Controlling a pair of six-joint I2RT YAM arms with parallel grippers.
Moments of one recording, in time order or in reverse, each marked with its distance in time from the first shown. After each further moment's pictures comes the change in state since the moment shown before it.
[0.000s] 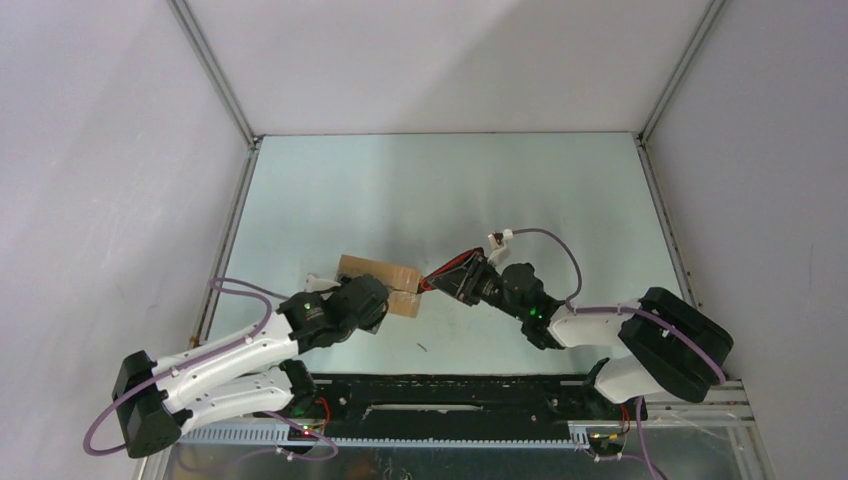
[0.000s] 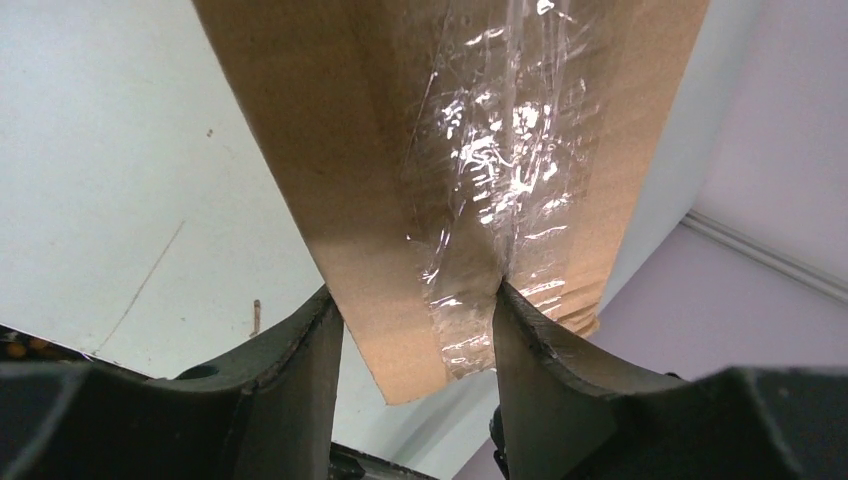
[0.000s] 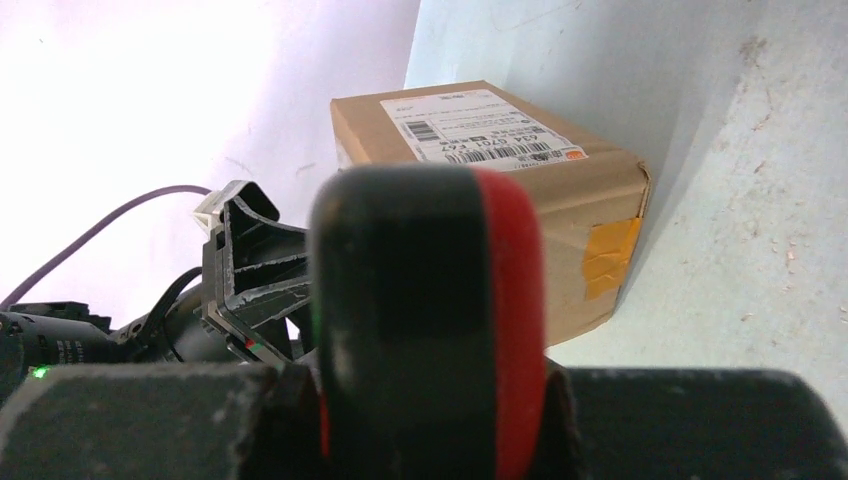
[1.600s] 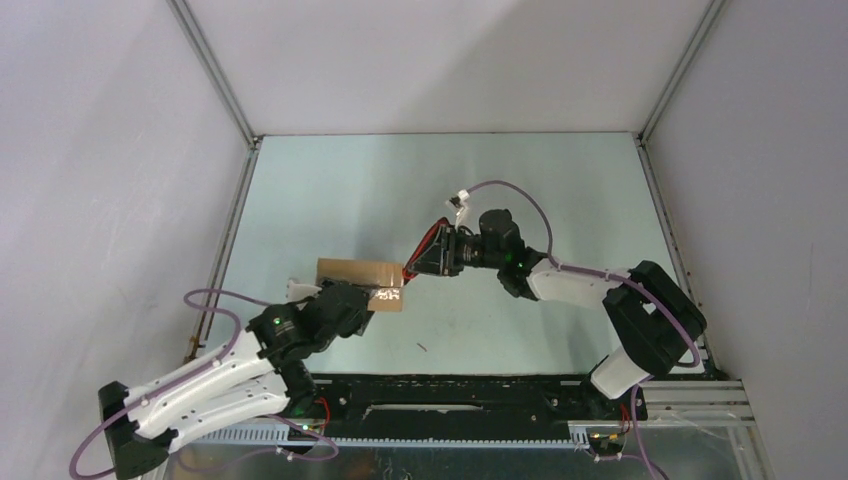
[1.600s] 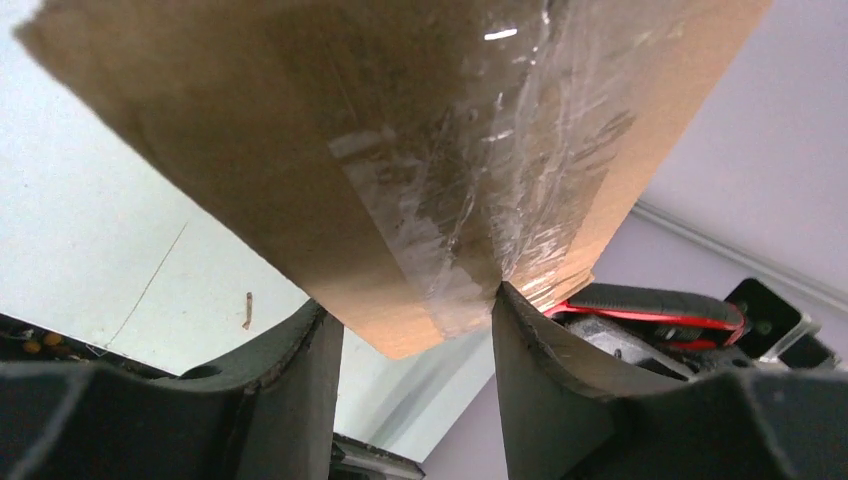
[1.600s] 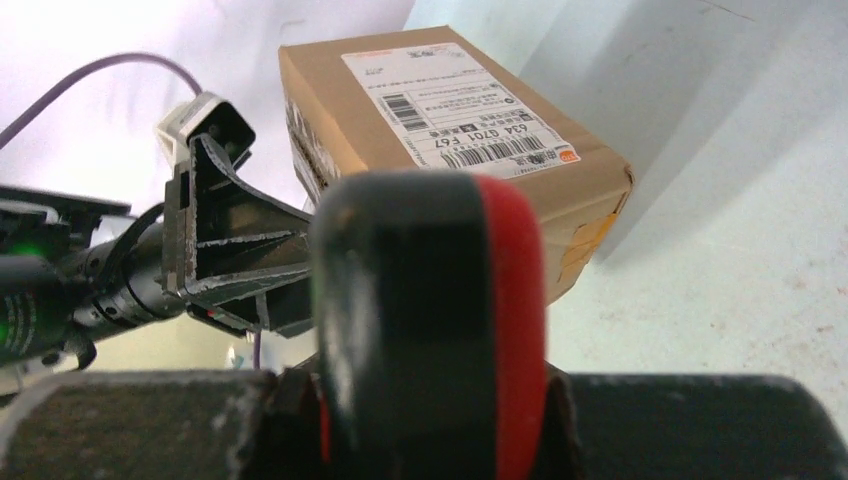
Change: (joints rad) left arm 0.005 -0.168 -0.021 -0.064 -0.017 0.002; right arm -0.145 0.154 0.372 -0.330 -0.469 -0.302
